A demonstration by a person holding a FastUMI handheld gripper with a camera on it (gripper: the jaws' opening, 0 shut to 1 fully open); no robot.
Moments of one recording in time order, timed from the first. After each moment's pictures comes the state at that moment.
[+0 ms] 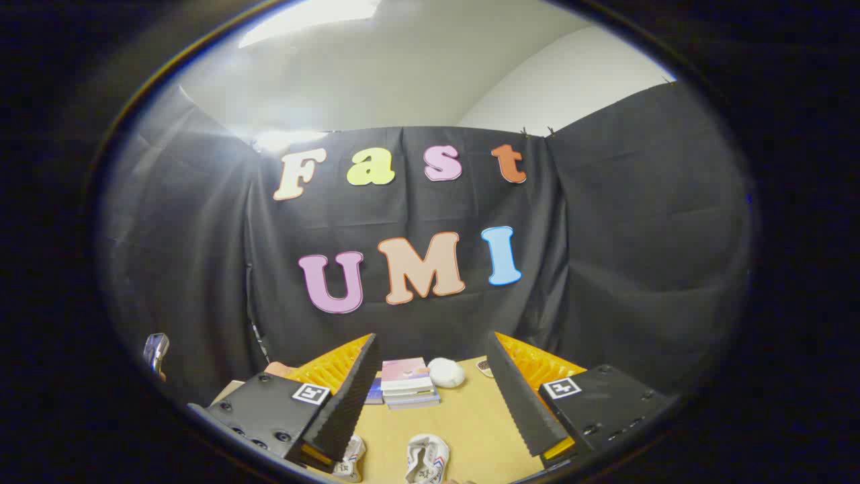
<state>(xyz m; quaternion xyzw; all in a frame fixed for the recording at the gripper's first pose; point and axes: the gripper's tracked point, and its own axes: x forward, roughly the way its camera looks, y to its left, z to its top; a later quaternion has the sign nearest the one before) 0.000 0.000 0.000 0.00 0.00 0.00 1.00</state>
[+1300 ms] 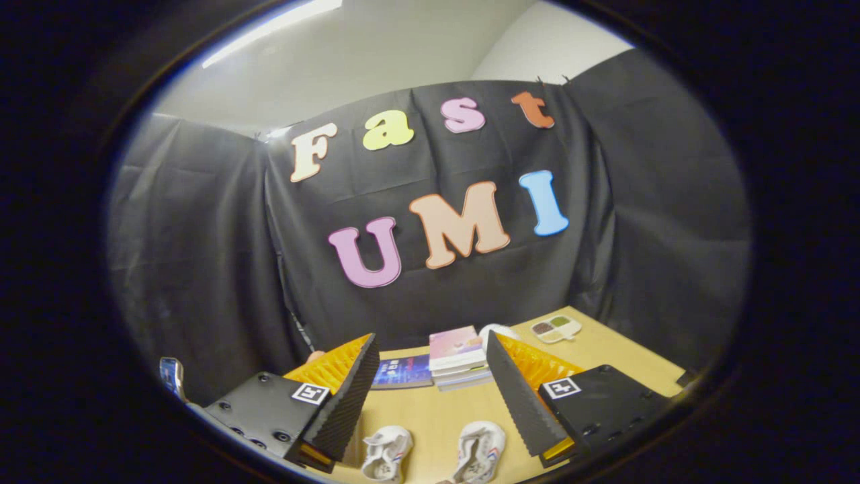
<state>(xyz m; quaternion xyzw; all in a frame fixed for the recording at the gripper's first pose) 0.065 0.070 -0.073 0.10 0.11 0.10 0.98</state>
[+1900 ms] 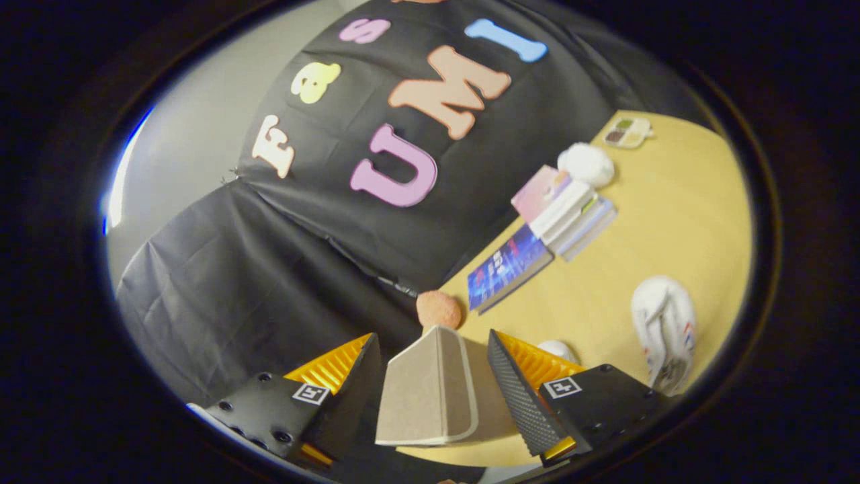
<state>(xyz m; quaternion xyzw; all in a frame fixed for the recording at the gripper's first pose) 0.044 0.208 -0.231 0.39 0.36 0.20 0.82</state>
